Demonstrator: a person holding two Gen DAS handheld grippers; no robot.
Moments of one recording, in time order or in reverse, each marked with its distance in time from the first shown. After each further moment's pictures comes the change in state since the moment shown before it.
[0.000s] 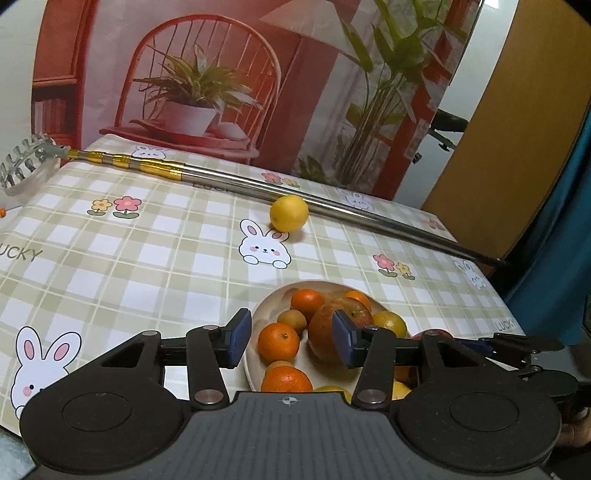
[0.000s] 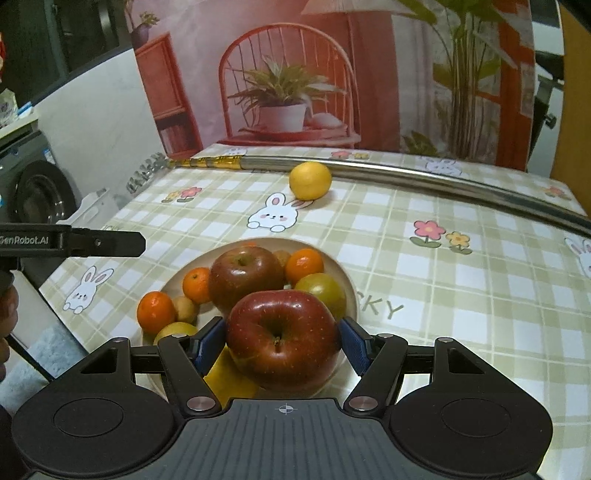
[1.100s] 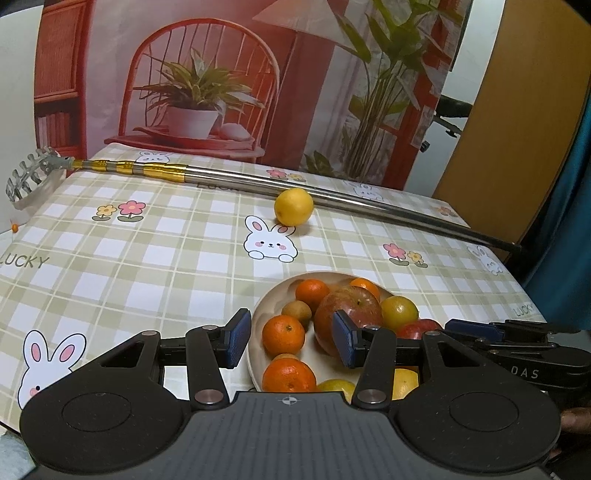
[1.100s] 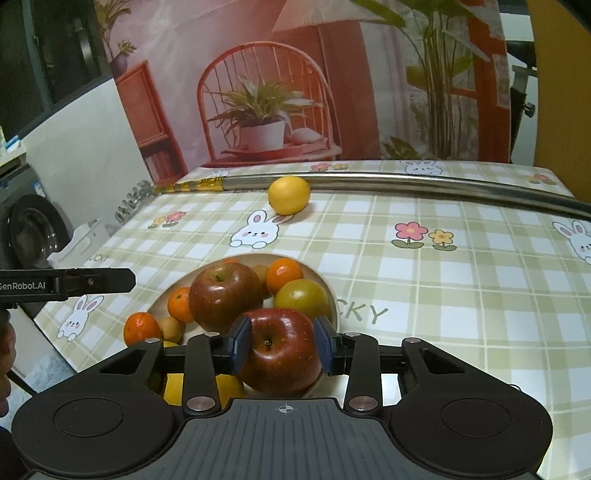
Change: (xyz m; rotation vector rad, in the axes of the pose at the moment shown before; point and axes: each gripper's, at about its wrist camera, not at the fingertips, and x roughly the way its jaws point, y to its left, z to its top) left arm 0.005 -0.014 -0.008 0.059 0.010 0.062; right arm -0.002 -0.018 -0.009 0.076 -0.084 -0.011
